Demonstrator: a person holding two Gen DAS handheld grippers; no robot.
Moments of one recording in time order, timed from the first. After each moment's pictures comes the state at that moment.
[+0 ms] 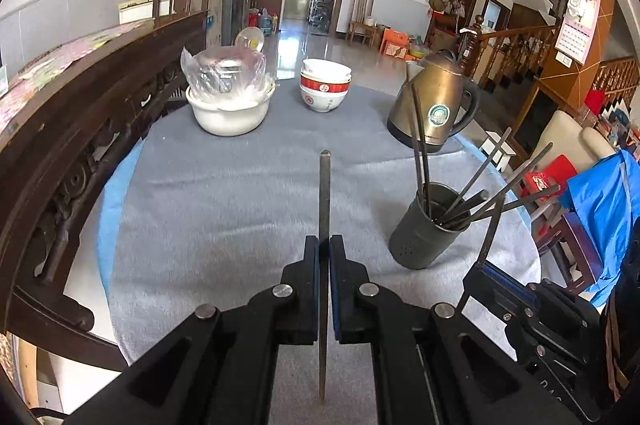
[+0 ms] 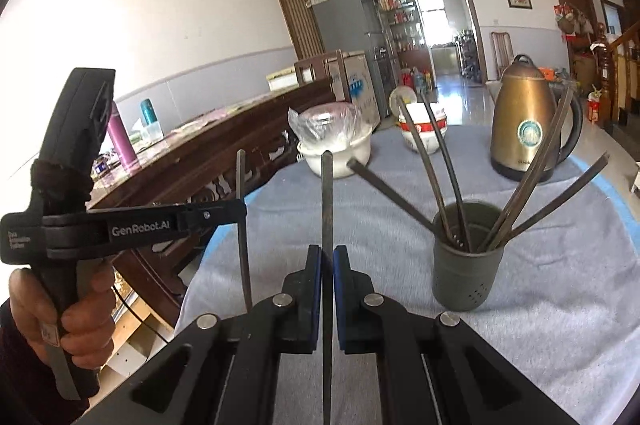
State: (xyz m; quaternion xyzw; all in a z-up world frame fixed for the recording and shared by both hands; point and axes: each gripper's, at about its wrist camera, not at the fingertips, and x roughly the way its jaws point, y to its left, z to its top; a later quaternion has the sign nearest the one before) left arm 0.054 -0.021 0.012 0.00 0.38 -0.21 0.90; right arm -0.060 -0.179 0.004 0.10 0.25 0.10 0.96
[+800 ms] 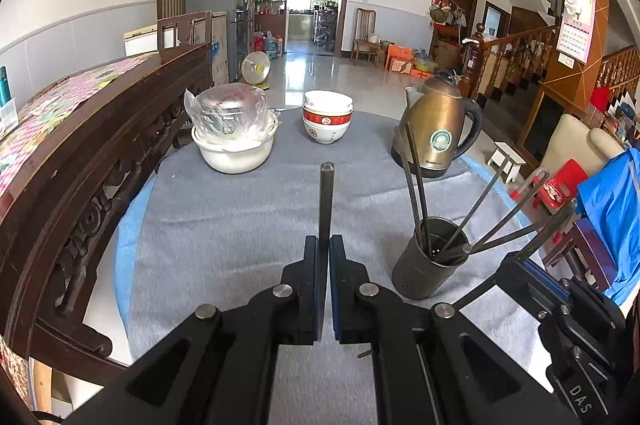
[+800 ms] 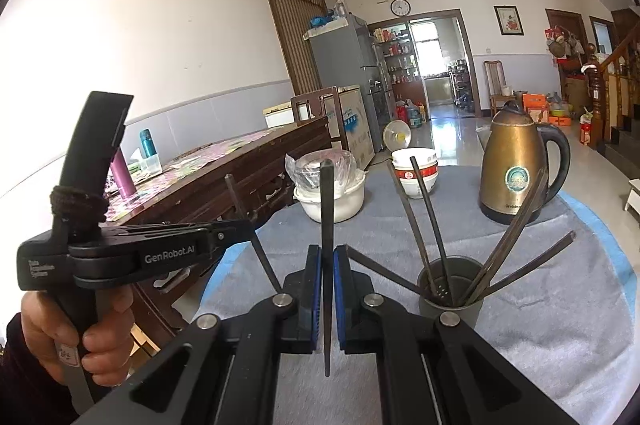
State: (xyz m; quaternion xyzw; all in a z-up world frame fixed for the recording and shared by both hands) left arm 0.057 -0.033 0.044 0.02 0.34 -0.20 0.92; right arm -0.065 -0.190 0.045 0.10 0.19 0.09 0.97
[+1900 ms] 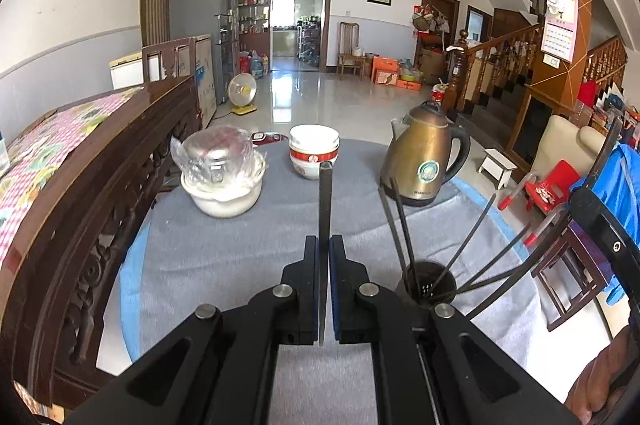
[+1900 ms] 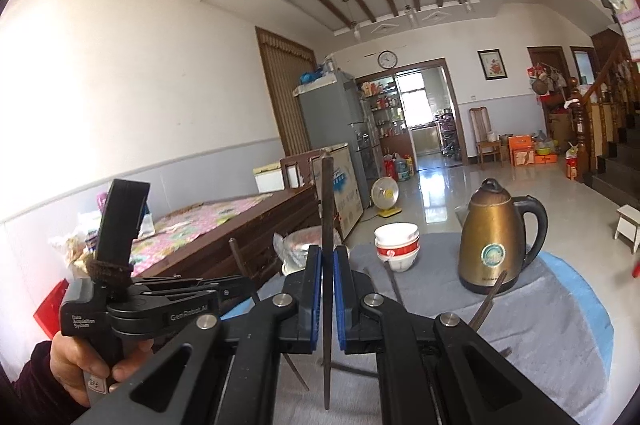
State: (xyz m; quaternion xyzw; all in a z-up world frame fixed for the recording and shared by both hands) left arm 0.084 -0.051 0.094 0.04 0.31 -0.22 0.92; right arm -0.072 -0.227 0.120 0.11 0.09 0.06 0.99
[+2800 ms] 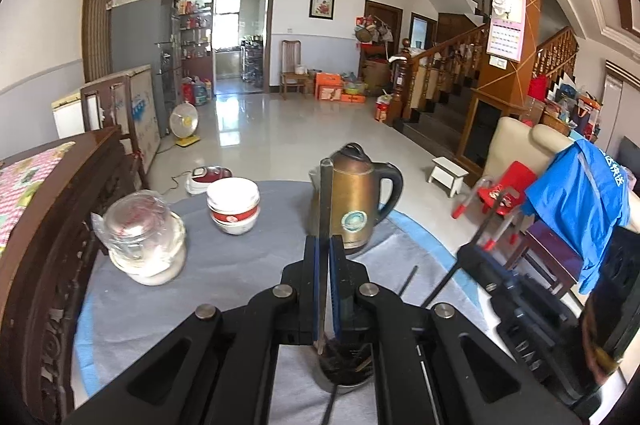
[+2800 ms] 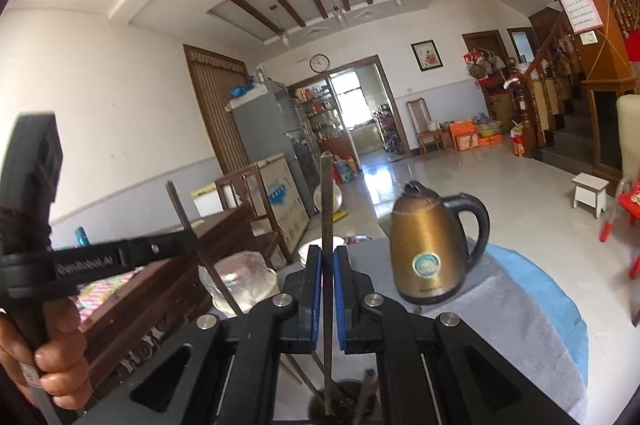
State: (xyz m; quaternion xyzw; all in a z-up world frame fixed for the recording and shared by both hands) left arm 0.104 -0.158 0.146 0.05 0.28 -0.32 0.90; right arm -0.035 -0.312 0.112 0.17 0.11 -0.05 0.98
